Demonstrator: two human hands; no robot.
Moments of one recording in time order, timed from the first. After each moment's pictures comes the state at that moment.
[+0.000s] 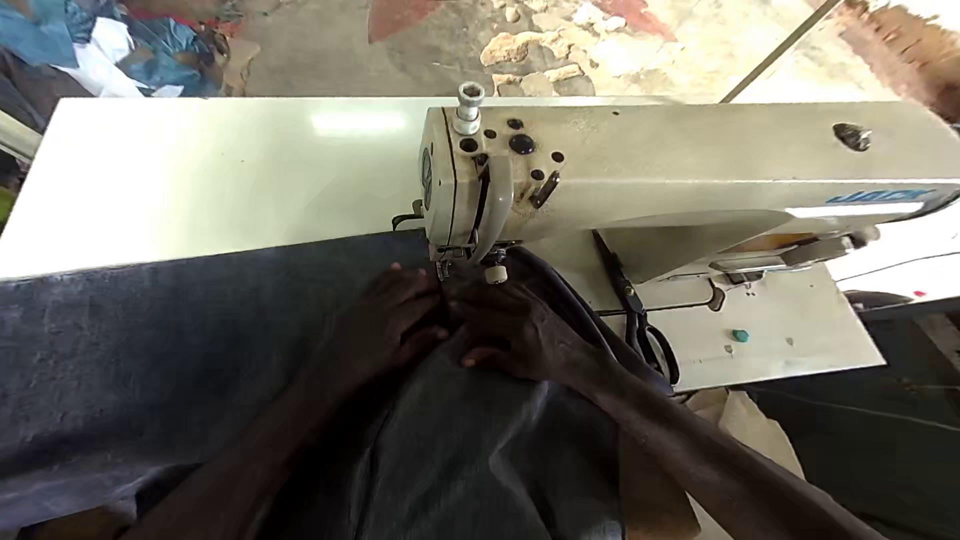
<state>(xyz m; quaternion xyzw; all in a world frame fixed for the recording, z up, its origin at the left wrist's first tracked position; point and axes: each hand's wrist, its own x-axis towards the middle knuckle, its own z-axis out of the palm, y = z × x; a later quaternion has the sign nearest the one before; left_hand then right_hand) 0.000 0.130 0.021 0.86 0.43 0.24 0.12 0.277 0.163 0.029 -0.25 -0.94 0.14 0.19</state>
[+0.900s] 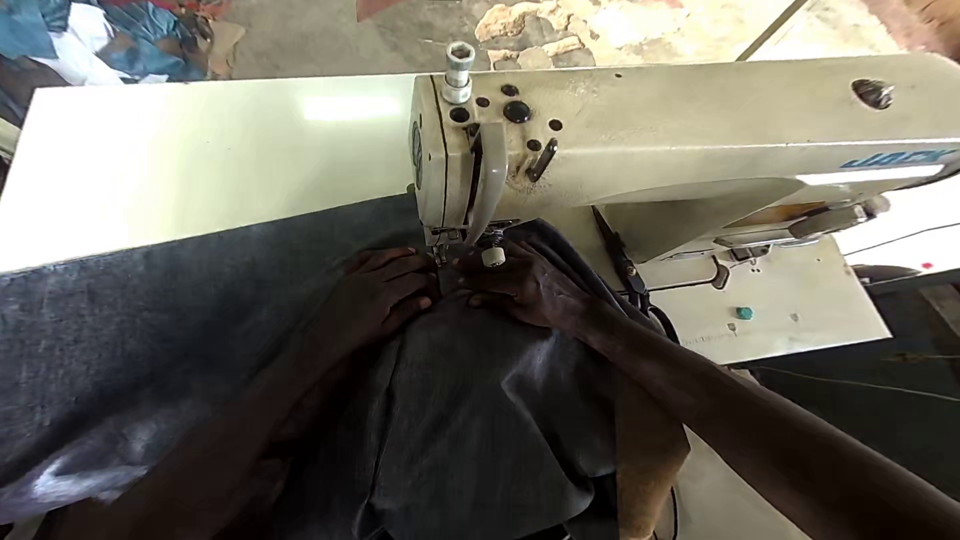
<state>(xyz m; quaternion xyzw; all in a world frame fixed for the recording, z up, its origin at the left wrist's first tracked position) -0.018 0.150 0.013 0.89 0.41 0.19 0.10 0.286 0.205 0.018 -0.19 -0.95 0.13 0.20</state>
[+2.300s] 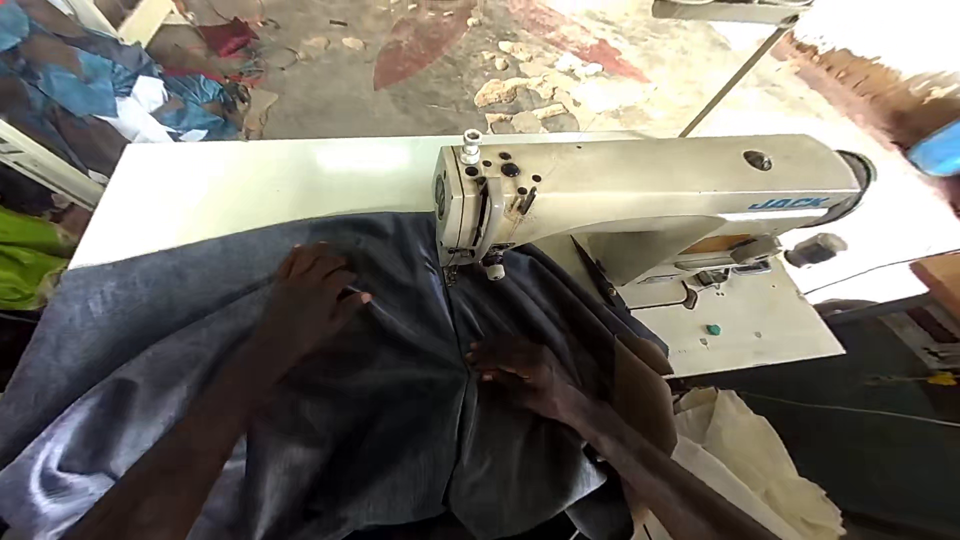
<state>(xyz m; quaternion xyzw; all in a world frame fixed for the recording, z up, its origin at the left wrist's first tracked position) -0.101 0.131 0.047 0.83 0.54 0.14 0.01 0.285 0.090 0.016 -0.25 -0.87 0.30 0.30</state>
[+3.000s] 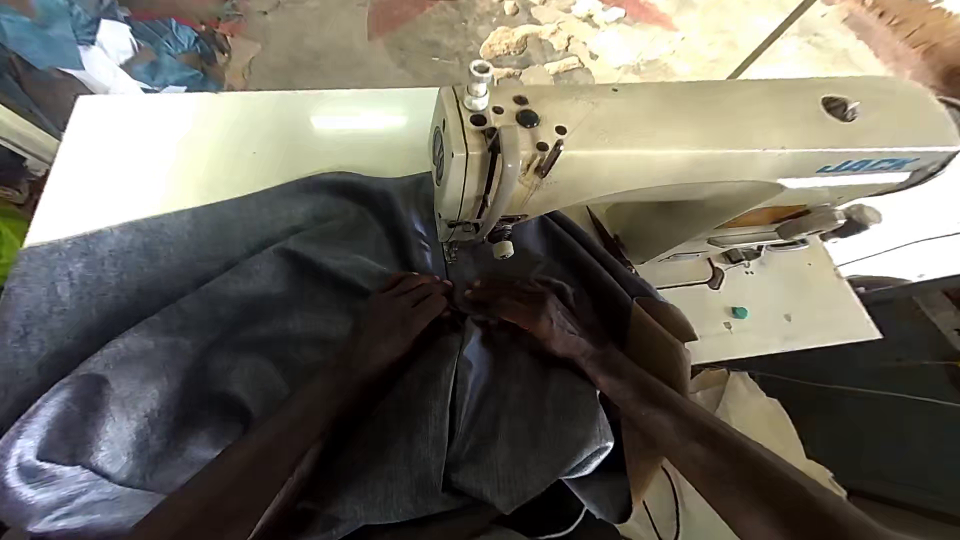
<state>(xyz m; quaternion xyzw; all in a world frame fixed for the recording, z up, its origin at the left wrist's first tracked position) 0.007 0.110 0.013 0.88 0.40 0.26 0.05 0.289 0.149 0.014 -0.21 -0.93 0.18 0.26</state>
